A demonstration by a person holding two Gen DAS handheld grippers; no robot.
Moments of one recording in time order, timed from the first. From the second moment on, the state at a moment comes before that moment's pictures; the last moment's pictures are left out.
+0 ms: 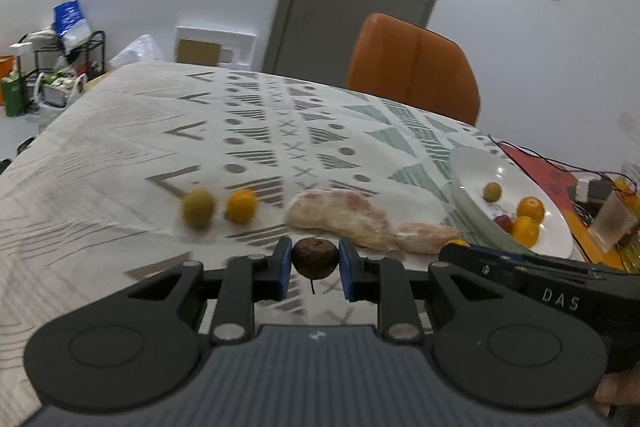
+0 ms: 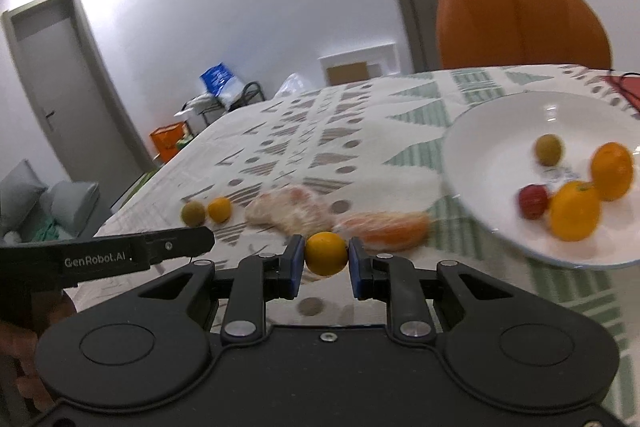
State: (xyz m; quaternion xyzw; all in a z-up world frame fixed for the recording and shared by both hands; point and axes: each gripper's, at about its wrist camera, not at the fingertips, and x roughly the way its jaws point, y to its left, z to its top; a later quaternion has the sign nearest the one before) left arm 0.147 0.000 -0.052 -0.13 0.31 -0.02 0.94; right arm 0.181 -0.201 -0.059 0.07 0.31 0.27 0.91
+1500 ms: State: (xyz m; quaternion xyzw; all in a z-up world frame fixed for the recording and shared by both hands) left arm 0.238 -0.130 -0.036 -0.05 0.30 -0.14 0.94; right arm 0.195 -0.329 -0.054 0.11 0.25 0.12 0.96
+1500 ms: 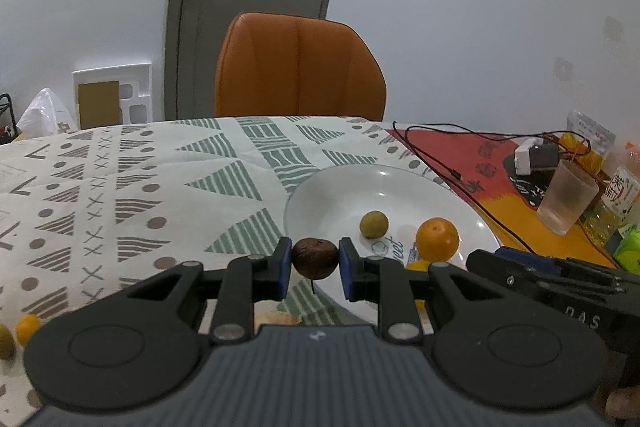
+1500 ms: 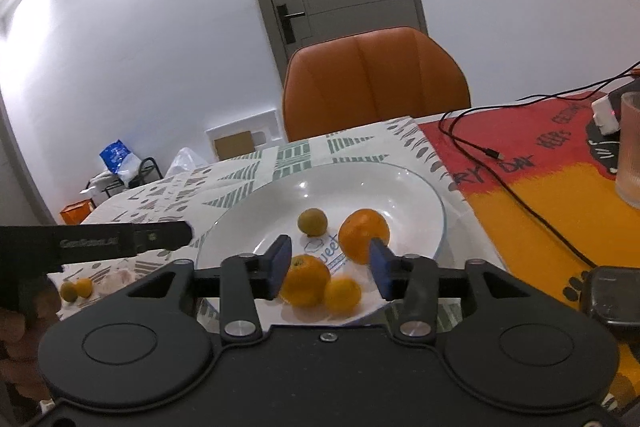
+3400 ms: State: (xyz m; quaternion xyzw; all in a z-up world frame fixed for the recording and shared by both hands) left arm 0.161 0.006 -0.030 -0.06 0.29 0.03 0.96; right arm 0.173 -0.225 -0.040 0.05 0.26 0.24 0.93
